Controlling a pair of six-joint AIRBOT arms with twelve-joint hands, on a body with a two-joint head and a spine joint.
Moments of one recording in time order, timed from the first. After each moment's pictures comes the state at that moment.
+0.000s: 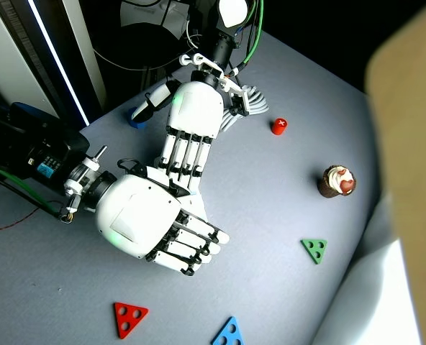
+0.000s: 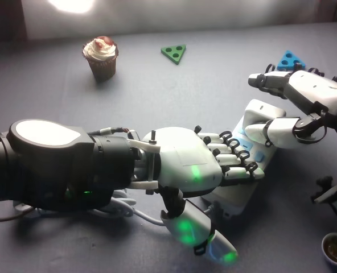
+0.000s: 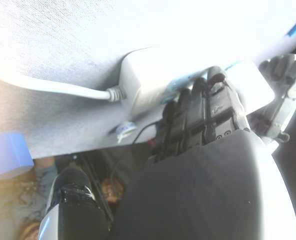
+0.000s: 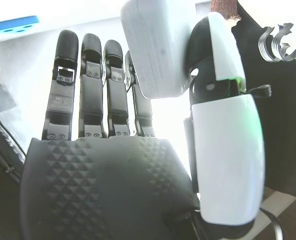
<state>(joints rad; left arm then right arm) 0.59 -1.27 1.09 1.45 -0.17 -0.23 -0.44 -1.17 1.06 0.97 0.80 -1.21</state>
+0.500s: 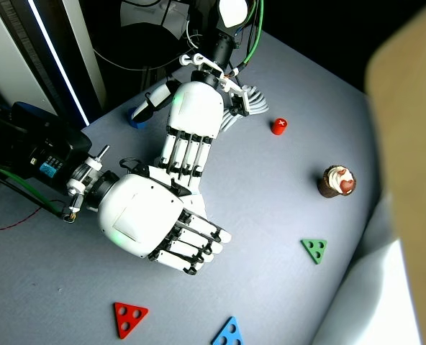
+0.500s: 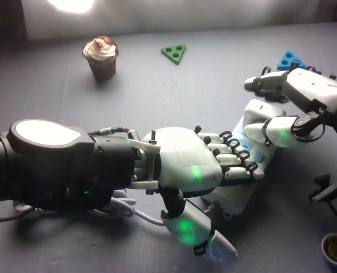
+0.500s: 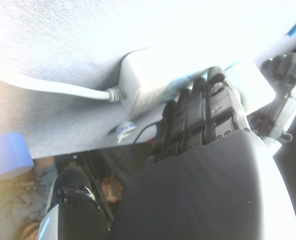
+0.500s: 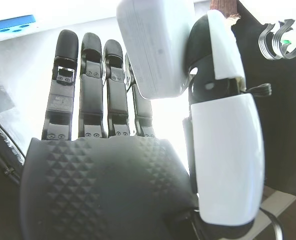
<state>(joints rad) 0.59 -1.27 1.09 1.45 -0.17 -0.23 -0.43 -1.17 1.06 0.97 0.79 -1.20</state>
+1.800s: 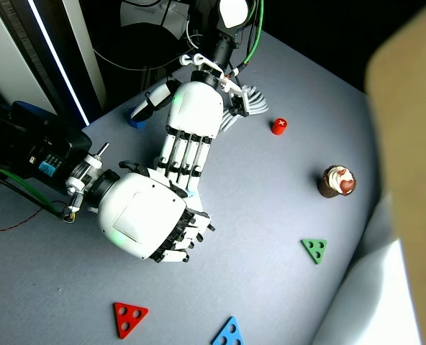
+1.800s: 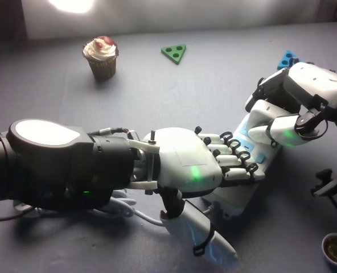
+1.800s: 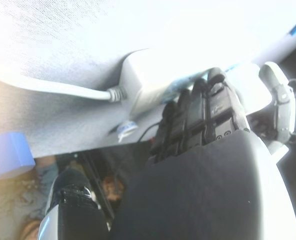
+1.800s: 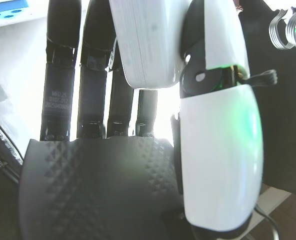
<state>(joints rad) 0.59 -1.27 1.10 1.45 -0.18 -0.23 -0.42 -1.16 1.06 0.94 0.80 -1.19</state>
